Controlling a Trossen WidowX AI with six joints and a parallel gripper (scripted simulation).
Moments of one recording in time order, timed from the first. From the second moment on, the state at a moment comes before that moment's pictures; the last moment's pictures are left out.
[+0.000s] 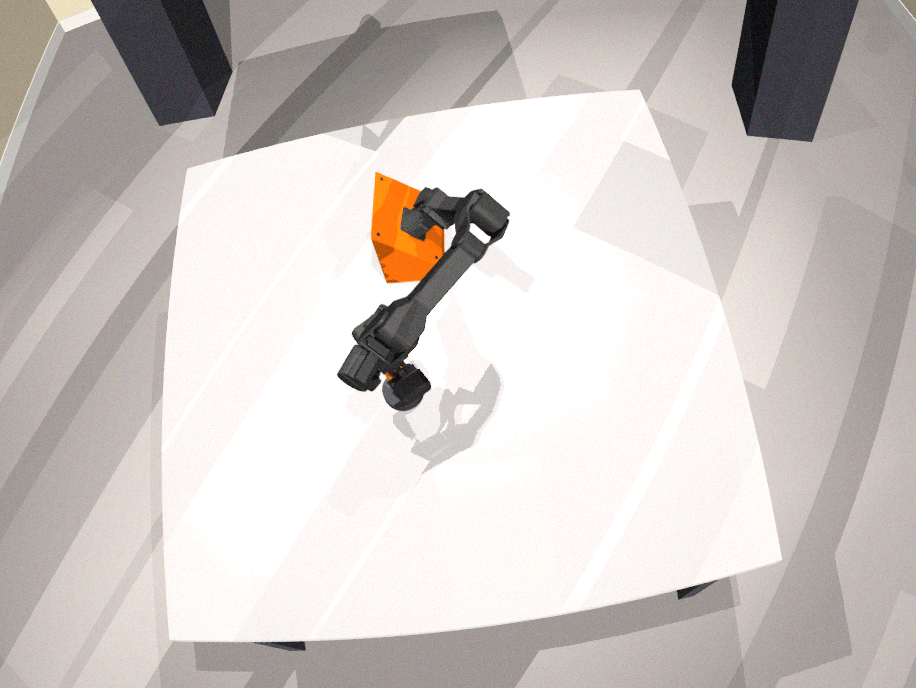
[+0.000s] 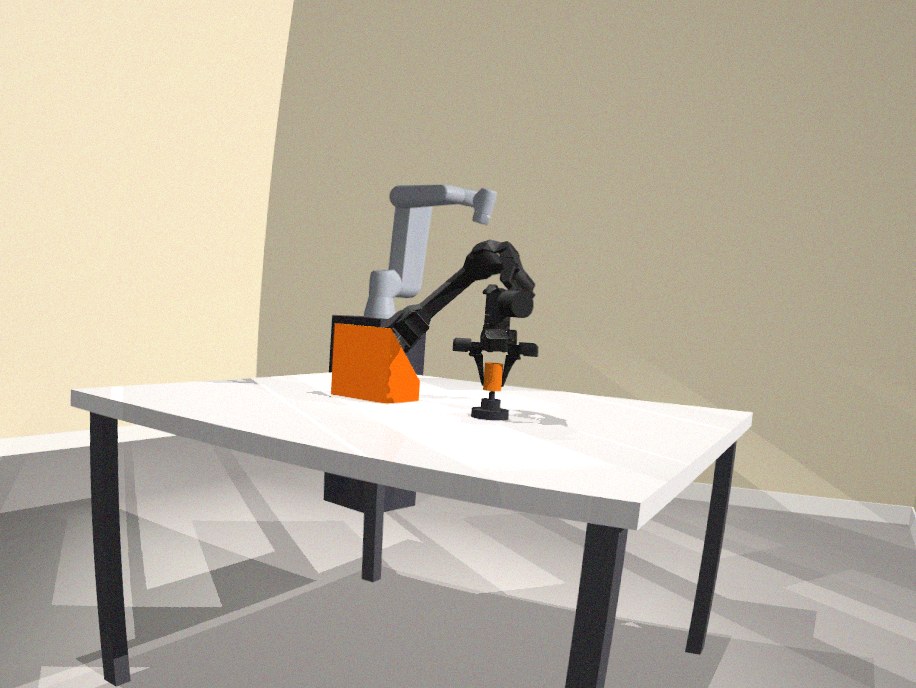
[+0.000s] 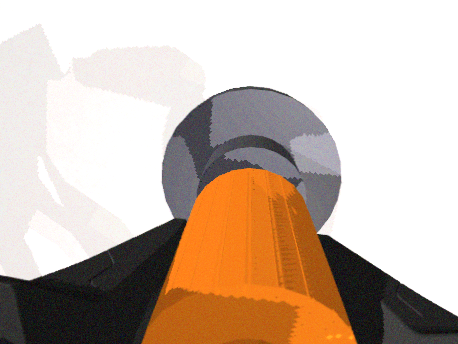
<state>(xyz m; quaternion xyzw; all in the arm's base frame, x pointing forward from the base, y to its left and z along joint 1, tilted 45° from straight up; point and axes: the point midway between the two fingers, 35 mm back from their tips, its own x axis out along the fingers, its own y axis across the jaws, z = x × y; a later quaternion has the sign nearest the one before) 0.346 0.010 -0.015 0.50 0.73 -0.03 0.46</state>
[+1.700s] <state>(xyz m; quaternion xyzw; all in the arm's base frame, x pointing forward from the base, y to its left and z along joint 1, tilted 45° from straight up) 0.347 0.011 -0.017 0.56 0.72 -0.12 0.40</state>
